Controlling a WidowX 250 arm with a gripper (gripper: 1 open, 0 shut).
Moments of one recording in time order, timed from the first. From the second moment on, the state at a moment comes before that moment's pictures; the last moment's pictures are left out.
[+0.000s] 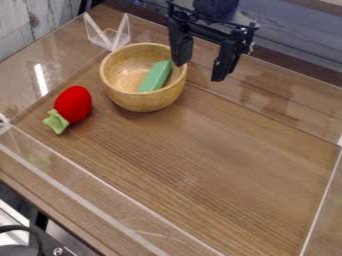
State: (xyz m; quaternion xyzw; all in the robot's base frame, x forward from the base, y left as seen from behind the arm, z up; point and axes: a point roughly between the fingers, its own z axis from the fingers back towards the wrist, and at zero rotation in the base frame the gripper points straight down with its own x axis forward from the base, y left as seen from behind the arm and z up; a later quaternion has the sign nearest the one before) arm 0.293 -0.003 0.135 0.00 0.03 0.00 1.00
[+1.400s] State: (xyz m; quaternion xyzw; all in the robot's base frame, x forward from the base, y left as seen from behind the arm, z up) arm 0.218 0.169 0.088 -0.02 0.01 -0.01 1.00
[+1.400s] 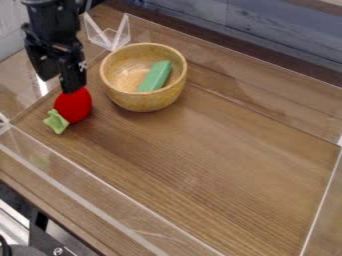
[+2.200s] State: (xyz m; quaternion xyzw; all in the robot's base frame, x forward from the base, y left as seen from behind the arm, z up) arm 0.220 0.175 0.052 -0.03 0.01 0.01 1.00
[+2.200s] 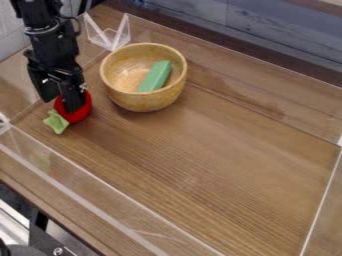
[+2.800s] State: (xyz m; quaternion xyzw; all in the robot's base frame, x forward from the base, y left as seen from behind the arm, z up) arm 0.219 0.161 0.057 -0.06 0.01 0.02 1.00
